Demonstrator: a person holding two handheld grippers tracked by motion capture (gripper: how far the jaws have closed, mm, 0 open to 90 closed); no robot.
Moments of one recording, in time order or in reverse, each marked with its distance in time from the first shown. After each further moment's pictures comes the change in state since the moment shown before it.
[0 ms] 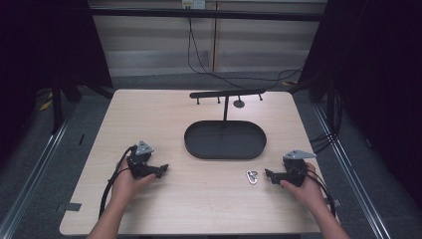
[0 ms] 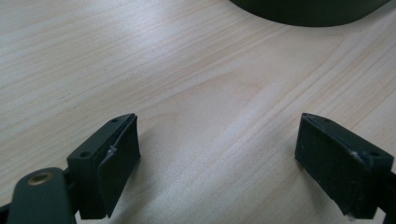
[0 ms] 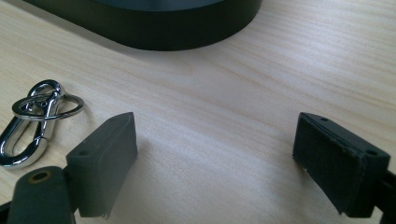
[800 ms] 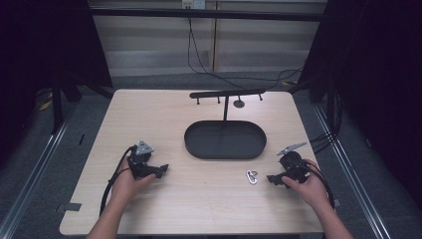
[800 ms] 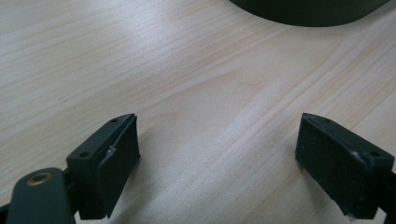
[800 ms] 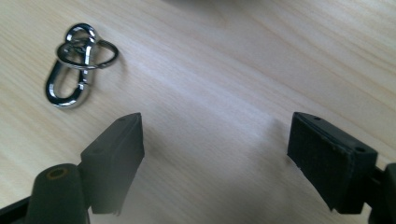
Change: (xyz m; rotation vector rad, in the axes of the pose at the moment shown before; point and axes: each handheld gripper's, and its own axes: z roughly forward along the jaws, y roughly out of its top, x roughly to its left) left arm 0.000 0.000 0.000 0.001 -0.001 0.001; right arm 0.007 0.031 -0.012 0.327 0.083 -0.071
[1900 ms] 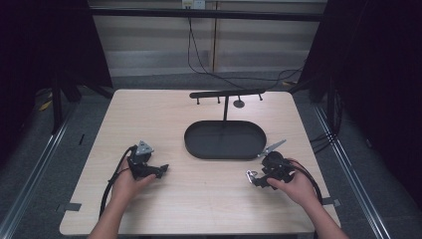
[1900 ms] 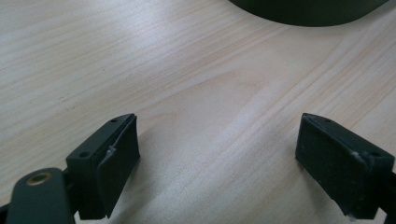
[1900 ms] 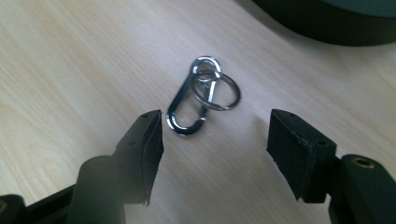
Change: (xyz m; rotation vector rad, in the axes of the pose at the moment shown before) left arm 0.000 0.000 0.000 -0.001 -0.001 -0.001; right arm 0.045 0.030 0.003 0.076 0.139 -0.151
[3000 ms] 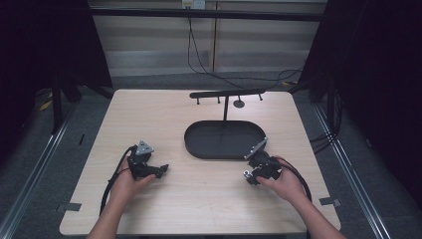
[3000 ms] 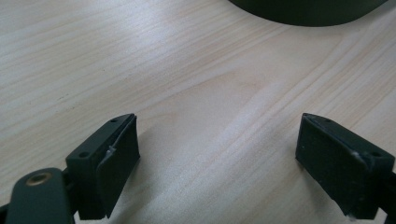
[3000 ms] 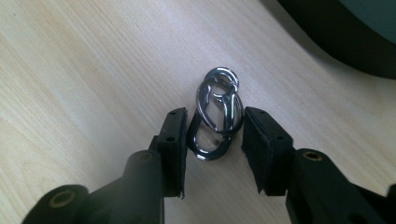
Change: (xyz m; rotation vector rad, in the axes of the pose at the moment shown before) left arm 0.000 0.000 0.000 -0.001 -0.001 0.000; right arm 0.016 0.025 0.016 0.110 -0.037 -0.080
